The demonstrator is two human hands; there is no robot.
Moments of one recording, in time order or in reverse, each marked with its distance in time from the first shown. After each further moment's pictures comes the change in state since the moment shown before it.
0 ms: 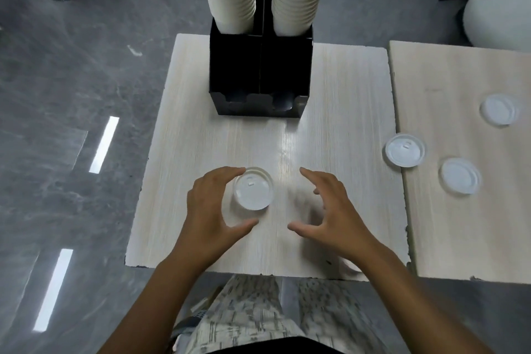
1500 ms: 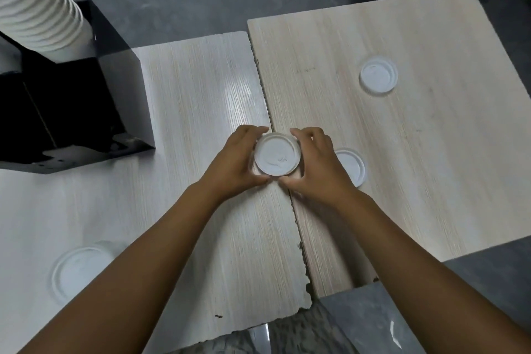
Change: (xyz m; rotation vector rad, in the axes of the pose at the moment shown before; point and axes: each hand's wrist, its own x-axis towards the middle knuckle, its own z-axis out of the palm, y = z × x) left_hand 0.218 0.130 0.260 0.077 -0.480 0.300; right_hand 0.042 0.196 -0.168 -0.181 0.266 0.174
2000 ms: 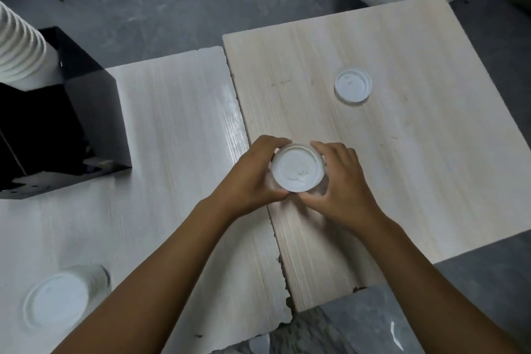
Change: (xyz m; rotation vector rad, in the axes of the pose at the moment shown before) left_hand 0.025 0.071 0.019 -0.136 -0.015 0.117; right_hand -0.040 0.039 -0.050 0.001 0.180 0.013
